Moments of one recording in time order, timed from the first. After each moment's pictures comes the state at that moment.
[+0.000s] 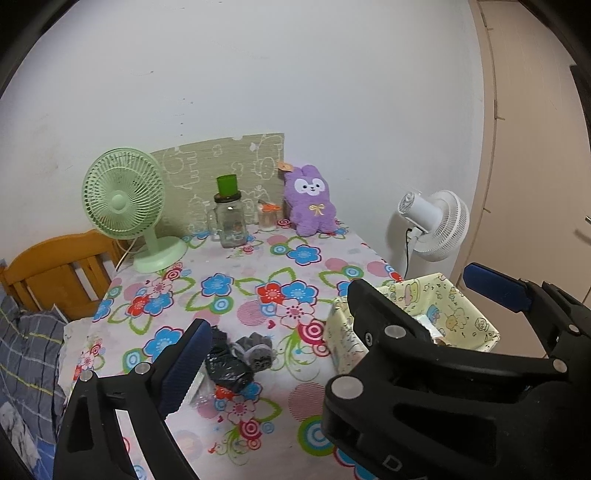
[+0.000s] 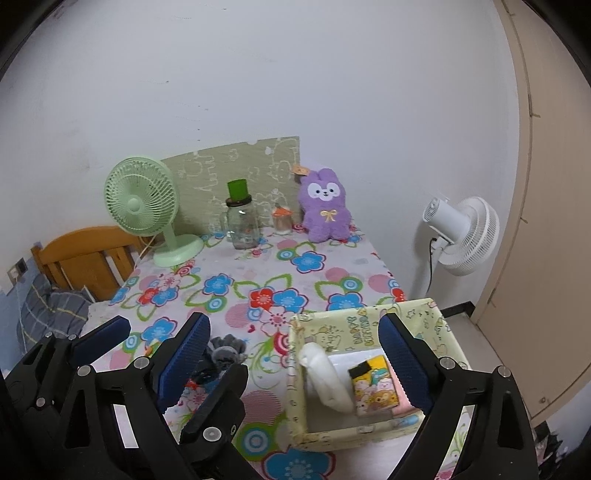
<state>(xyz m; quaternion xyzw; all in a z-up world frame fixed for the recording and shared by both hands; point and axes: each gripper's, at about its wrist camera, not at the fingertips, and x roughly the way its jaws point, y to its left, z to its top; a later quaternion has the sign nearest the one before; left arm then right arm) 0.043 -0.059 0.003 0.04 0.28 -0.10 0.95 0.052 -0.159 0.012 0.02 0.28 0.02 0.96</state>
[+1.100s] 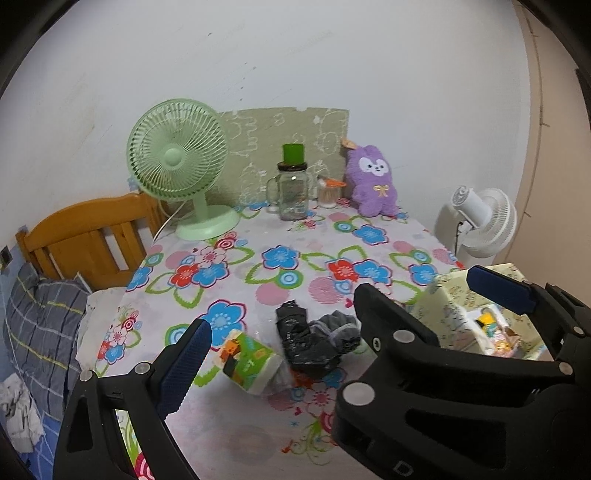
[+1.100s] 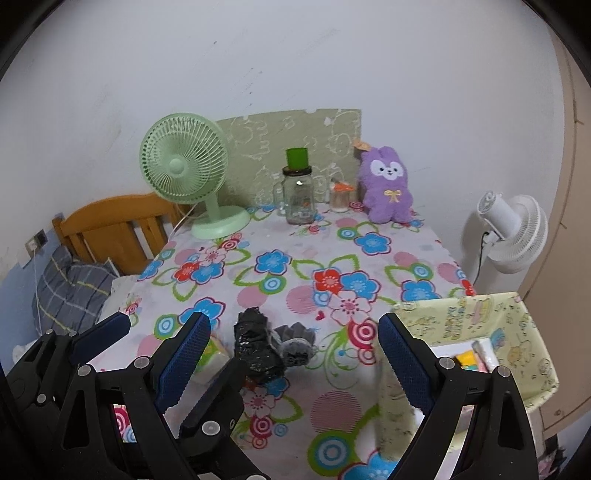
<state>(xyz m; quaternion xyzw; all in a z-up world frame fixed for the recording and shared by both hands) 0.075 0.027 -0.035 0.02 0.31 -0.03 0.95 0.091 -0.073 -0.027 0.00 0.31 0.08 0.95</state>
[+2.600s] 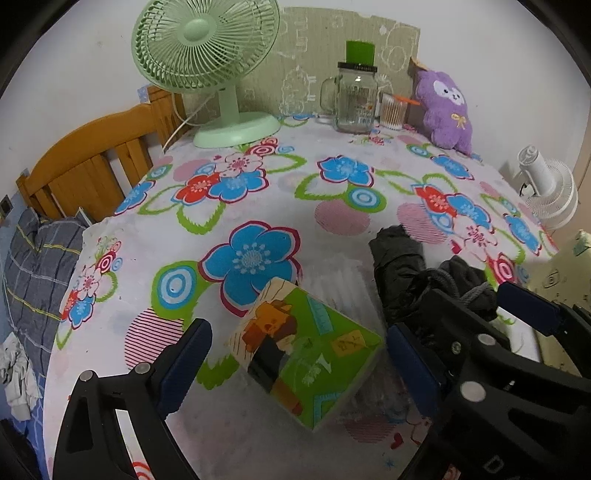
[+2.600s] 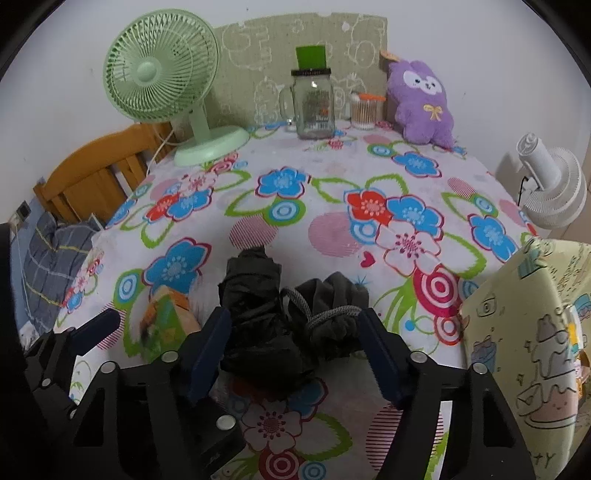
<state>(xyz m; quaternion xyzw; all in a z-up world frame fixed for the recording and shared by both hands) 0.160 0.076 -0.145 -0.01 0.43 0.02 0.90 0.176 -0.035 -0.138 0.01 0.43 0.08 0.90</state>
